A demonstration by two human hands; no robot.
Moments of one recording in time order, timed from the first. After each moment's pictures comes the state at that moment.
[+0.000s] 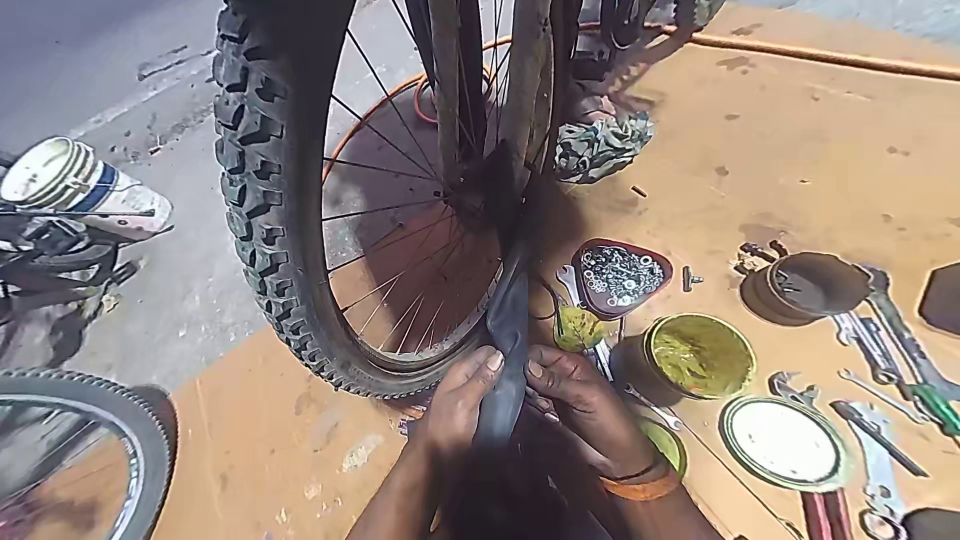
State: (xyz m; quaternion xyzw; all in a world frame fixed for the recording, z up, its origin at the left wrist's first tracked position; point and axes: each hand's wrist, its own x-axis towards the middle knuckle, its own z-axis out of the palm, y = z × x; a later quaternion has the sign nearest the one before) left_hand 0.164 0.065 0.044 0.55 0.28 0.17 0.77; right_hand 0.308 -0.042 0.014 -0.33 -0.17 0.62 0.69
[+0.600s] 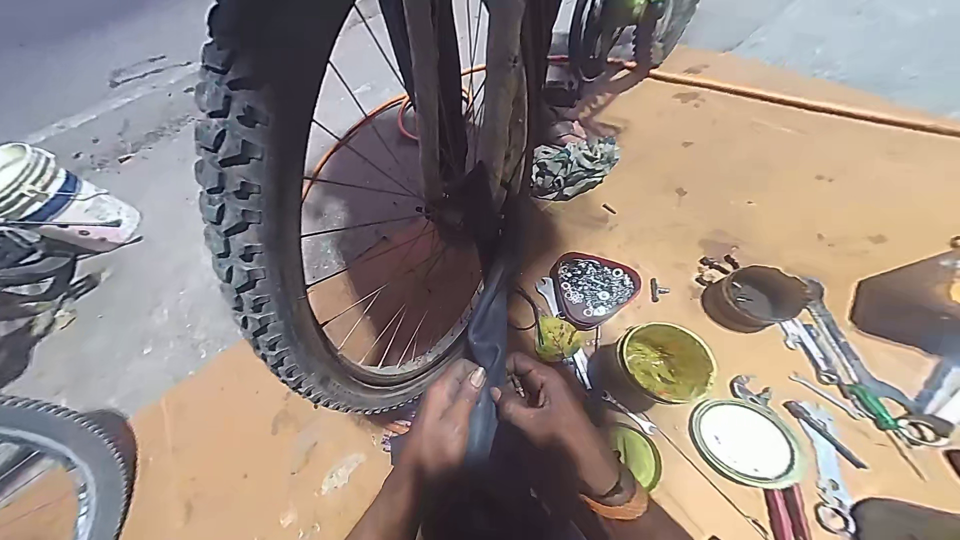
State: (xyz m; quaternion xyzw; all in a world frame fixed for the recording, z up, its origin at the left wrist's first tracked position) left_hand 0.162 0.060 0.039 0.68 0.31 0.18 0.64; right_hand 0.302 -0.039 0.024 -0.60 -0.33 0.44 0.58
